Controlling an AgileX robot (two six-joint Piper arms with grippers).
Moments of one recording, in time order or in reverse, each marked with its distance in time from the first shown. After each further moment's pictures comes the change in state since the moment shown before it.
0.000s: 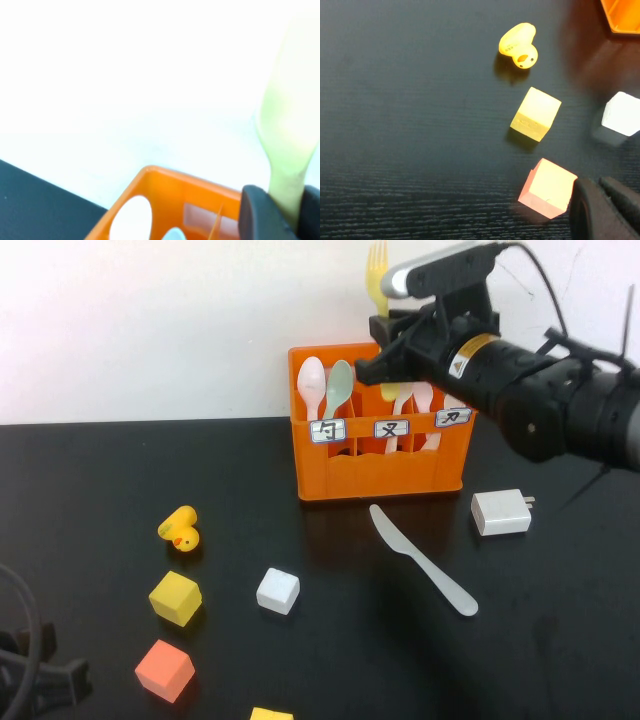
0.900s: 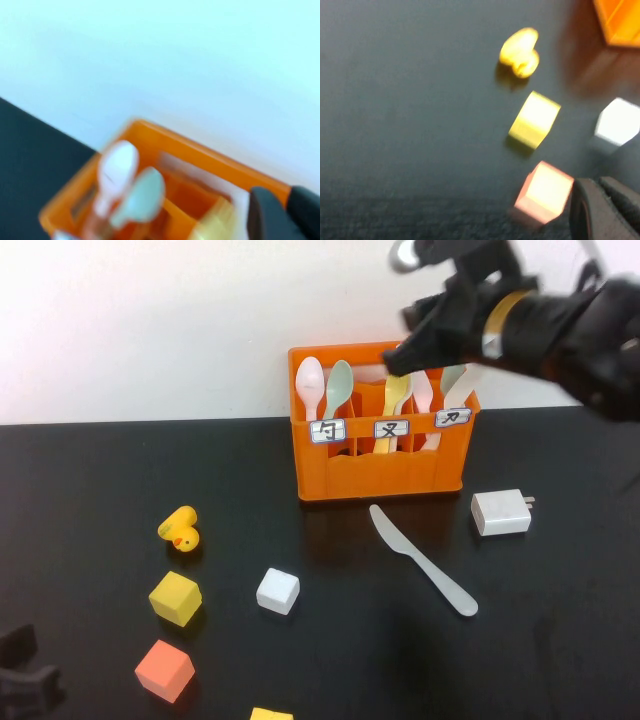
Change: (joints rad) right arm 0.032 -0.189 -0.006 -0.490 0.392 0.357; left arm 0.000 -0.071 0.002 -0.006 0.030 0.000
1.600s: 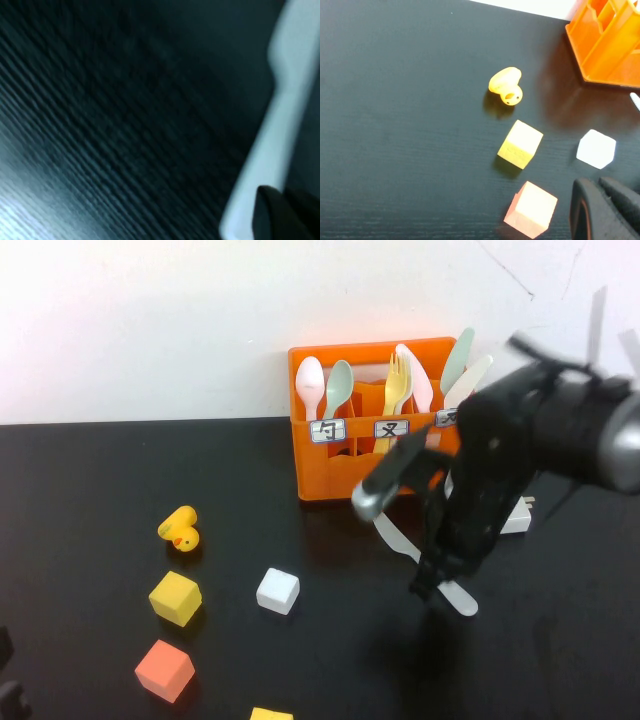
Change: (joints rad) right arm 0.079 0.155 -0.004 0.494 0.812 -0.677; left arm 0.000 -0.145 0.034 0.014 -0.010 -0.023
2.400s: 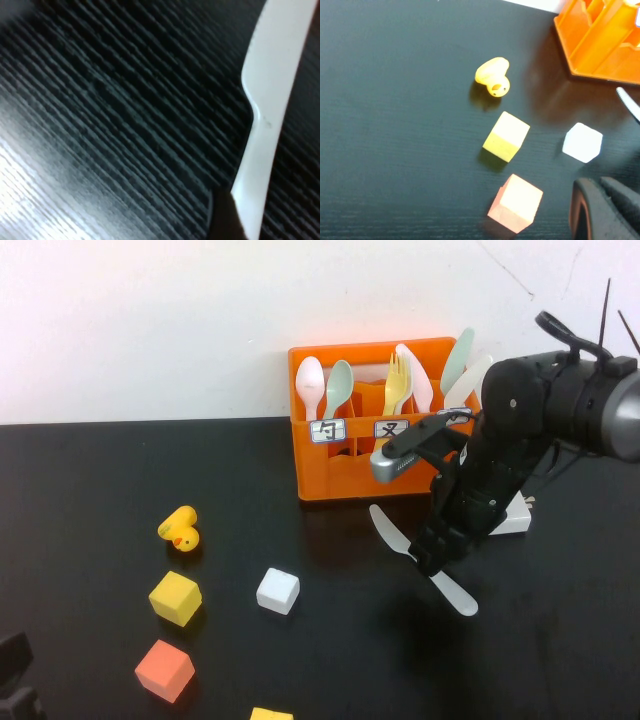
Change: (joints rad) right arm -0.118 0.112 -0.105 0.198 0.029 -0.081; left arm 0.000 0.000 0.038 -0.027 -0.055 -0.022
